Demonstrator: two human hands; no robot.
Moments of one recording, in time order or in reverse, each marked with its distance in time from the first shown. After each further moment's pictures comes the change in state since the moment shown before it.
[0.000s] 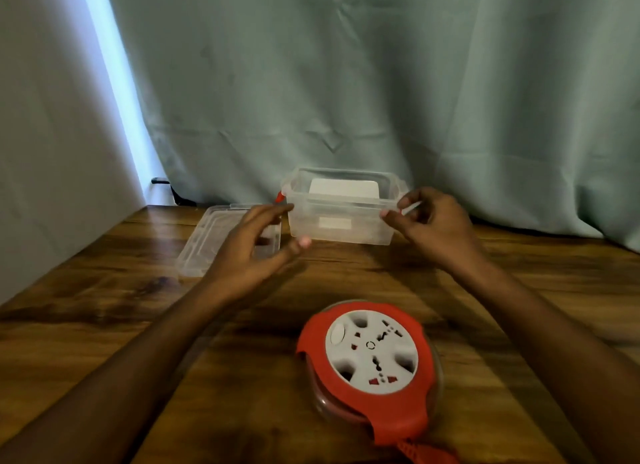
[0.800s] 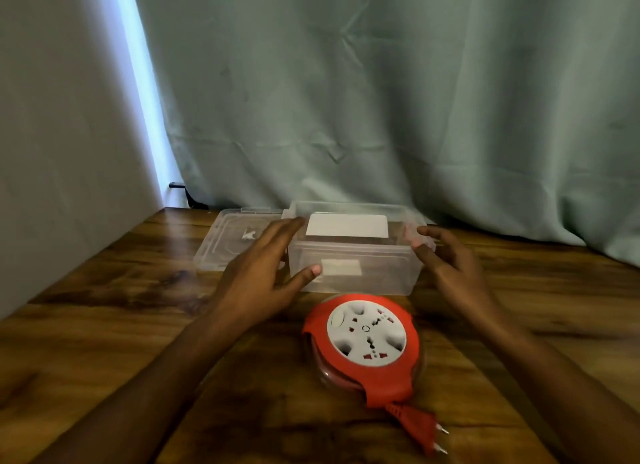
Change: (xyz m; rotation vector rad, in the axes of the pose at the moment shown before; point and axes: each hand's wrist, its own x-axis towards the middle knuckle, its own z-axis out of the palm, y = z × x) left_hand -0.046 0.027 0.002 0.329 0.065 0.139; right_hand -0.067 0.027 -0.016 0.270 0.008 0.106
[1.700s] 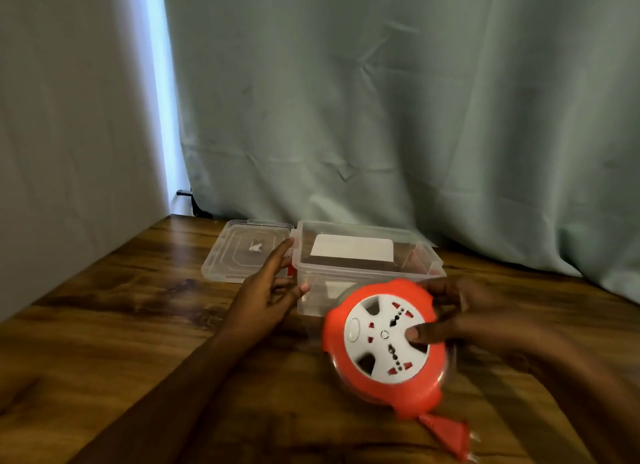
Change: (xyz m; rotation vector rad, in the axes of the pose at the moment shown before) left_hand -0.016 -0.029 0.022 -0.570 -0.030 -0.252; right_hand -0.032 -0.063 -0.033 -0.129 -0.651 0.164
